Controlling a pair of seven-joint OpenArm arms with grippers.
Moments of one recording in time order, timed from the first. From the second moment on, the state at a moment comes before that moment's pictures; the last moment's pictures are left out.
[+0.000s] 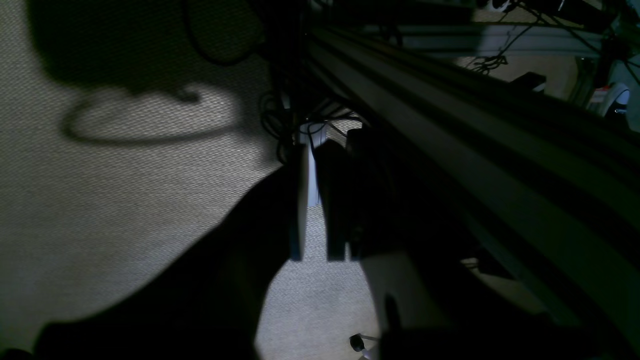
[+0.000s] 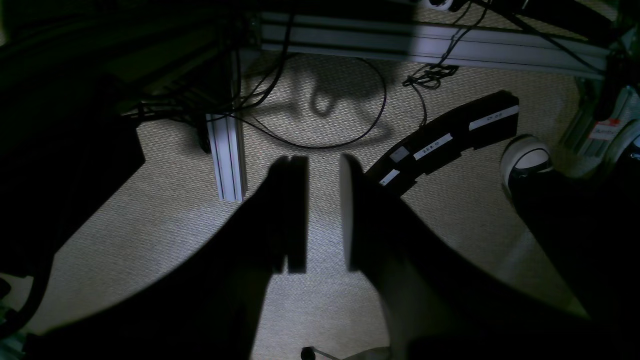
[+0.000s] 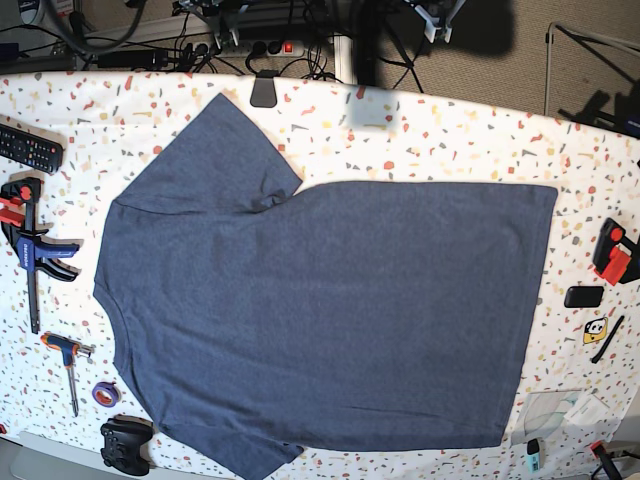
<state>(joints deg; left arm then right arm) 6.8 -0.3 -11.4 11.9 5.8 -18.6 -2.2 -9.0 4.8 0.2 19.0 -7.0 3.6 -4.9</state>
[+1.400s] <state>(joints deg) 37.6 -0.7 -11.3 72.3 9.5 -19.0 10.1 -43.0 20.6 0.0 71.4 -5.4 11.0 -5.3</state>
